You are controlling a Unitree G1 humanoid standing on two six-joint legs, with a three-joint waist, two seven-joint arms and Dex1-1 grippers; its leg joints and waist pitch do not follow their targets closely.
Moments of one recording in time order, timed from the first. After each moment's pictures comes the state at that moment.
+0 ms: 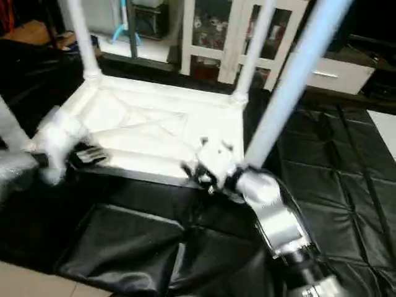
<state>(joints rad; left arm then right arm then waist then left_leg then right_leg) -0.36 0.63 0.14 -0.29 -0.23 0.93 -0.74 -0.34 -0.33 0.27 0.06 -0.04 0.14 0.51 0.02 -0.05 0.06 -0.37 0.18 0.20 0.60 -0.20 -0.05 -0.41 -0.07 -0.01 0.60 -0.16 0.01</state>
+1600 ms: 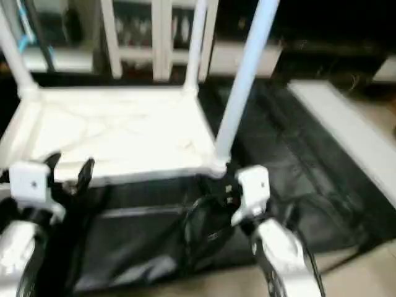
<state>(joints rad) 0.15 0.11 0.20 -0.34 0.02 0.14 -0.22 0.08 -0.17 0.10 -0.26 0.22 0.24 0.38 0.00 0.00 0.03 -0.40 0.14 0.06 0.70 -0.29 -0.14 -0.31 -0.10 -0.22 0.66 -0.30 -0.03</state>
